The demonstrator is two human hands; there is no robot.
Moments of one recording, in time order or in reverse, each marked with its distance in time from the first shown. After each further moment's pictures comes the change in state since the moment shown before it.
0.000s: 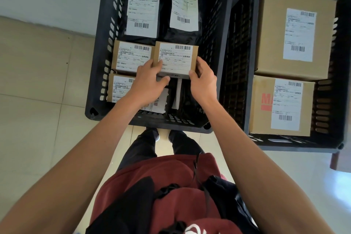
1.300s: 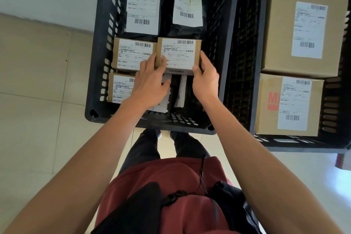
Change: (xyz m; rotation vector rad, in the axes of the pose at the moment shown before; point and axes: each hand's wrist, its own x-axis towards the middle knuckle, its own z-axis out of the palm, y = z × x) left_hand 0.013 -0.012 0.013 0.421 0.051 0.101; right_hand 0.006 0.002 0.009 0.046 0.042 -0.010
